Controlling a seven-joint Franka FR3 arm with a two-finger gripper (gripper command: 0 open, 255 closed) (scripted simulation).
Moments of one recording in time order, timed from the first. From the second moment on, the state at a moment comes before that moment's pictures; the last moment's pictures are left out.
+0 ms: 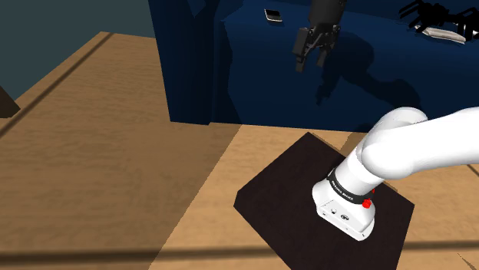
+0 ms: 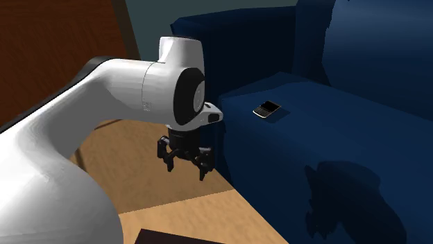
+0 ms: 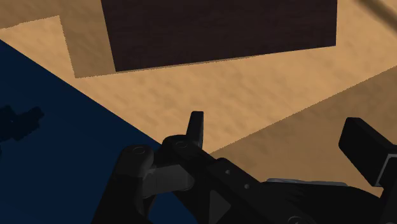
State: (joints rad) arm 0.00 -0.76 0.02 -2.40 0.05 1.48 0.16
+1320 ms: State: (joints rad) arm -0.11 -0.22 -0.08 -1.92 -0.01 1.68 0.19
